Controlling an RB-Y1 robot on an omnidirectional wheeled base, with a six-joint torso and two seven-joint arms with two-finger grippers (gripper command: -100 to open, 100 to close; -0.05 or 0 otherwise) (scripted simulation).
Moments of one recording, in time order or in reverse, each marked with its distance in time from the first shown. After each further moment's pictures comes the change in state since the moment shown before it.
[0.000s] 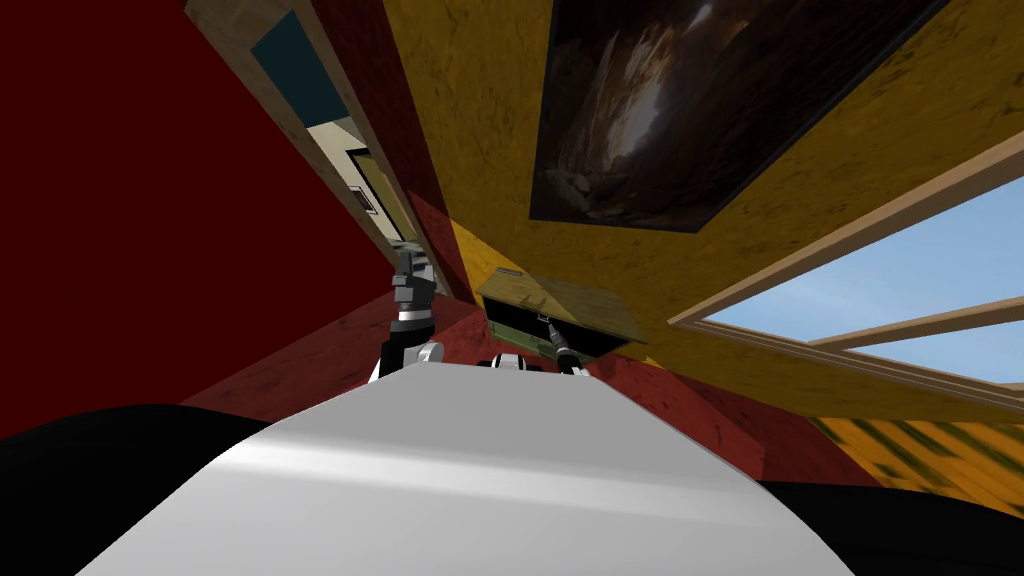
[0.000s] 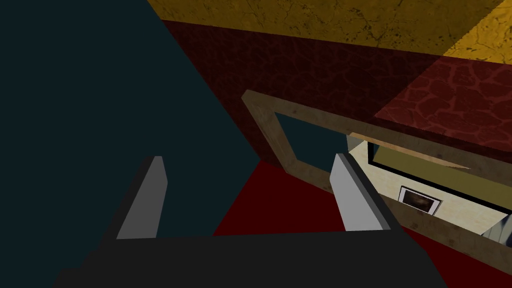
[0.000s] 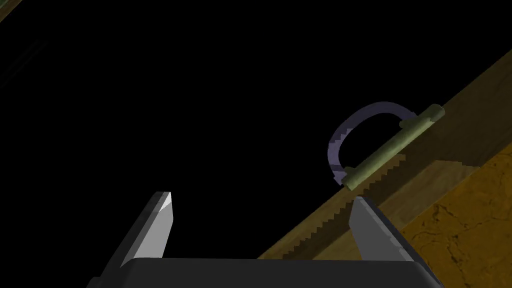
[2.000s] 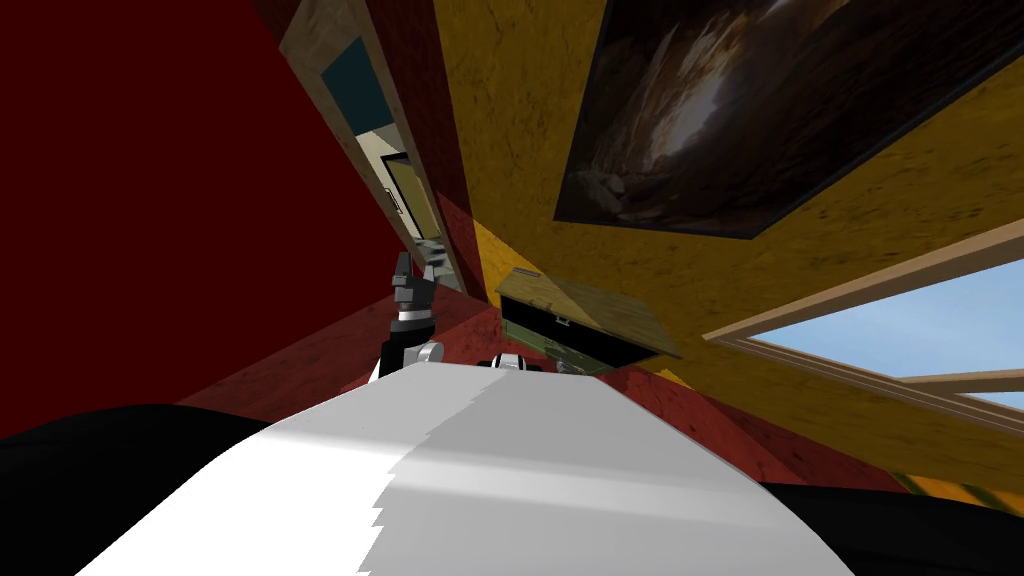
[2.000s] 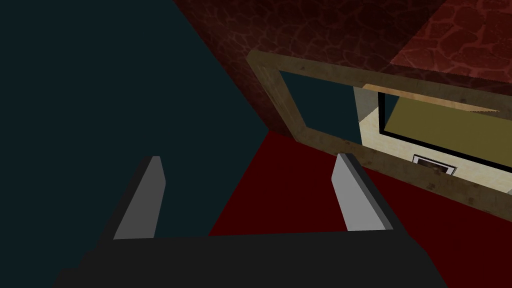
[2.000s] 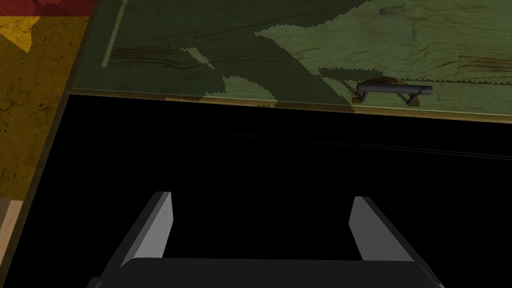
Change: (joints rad) left arm 0.000 0.000 0.000 0.000 0.000 0.000 0.000; right arm -0.040 -0.030 0.145 0.359 0.509 0.500 -0.023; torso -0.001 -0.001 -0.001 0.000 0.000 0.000
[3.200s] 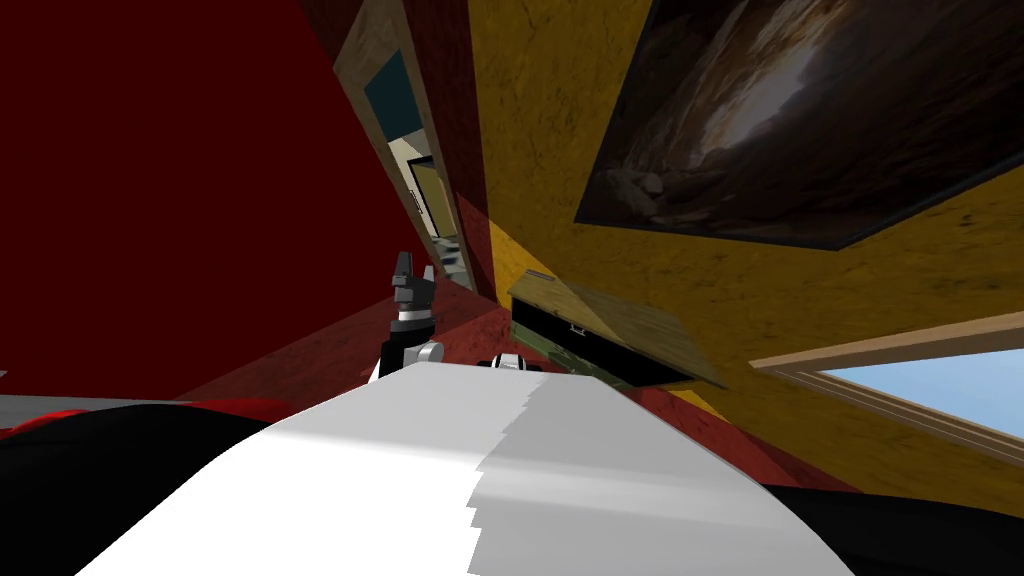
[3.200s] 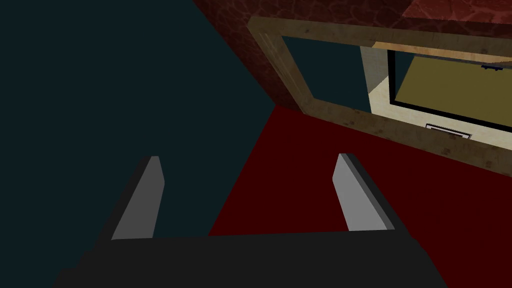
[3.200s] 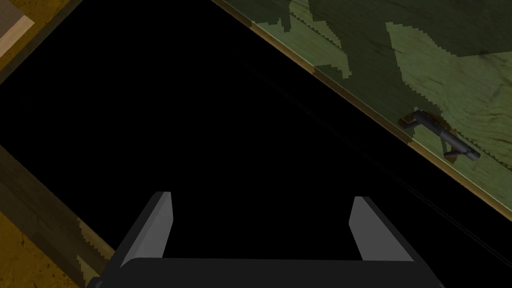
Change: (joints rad) left arm 0.000 0.000 0.000 0.000 0.000 0.000 0.000; right arm -0.048 -0.033 0.118 0.261 0.334 0.328 -0.009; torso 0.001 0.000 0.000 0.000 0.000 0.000
